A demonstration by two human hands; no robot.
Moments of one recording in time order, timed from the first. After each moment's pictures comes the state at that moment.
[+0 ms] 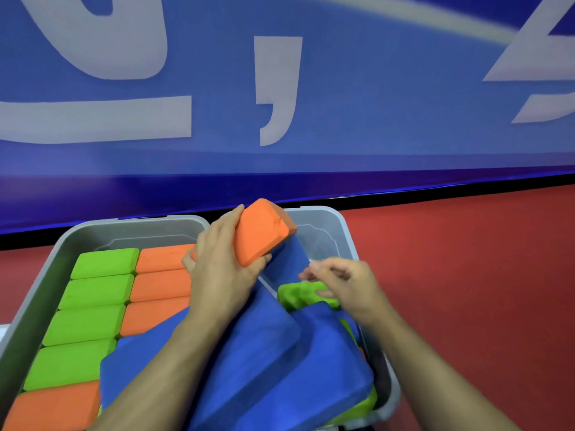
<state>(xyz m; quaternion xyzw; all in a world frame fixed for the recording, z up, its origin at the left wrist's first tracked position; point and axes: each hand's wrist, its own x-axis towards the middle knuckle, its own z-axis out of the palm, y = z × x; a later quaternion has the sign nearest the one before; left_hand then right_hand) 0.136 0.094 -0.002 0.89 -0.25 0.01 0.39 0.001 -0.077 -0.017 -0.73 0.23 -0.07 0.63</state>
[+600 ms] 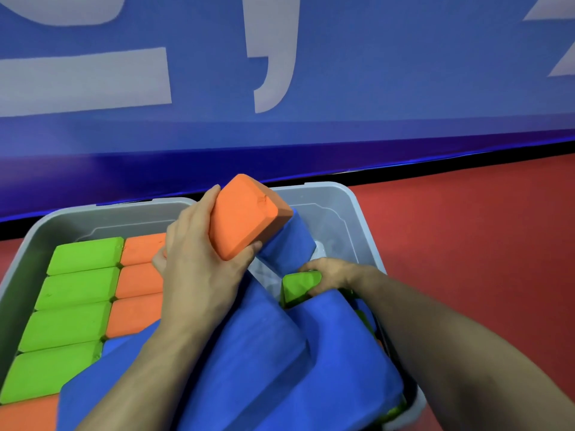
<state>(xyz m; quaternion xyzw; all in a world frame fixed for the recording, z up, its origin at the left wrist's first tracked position) 0.152 0.101 -0.021 0.89 -0.22 0.01 0.40 0.087 -0.152 -0.175 -0.89 0.14 0.33 0.29</state>
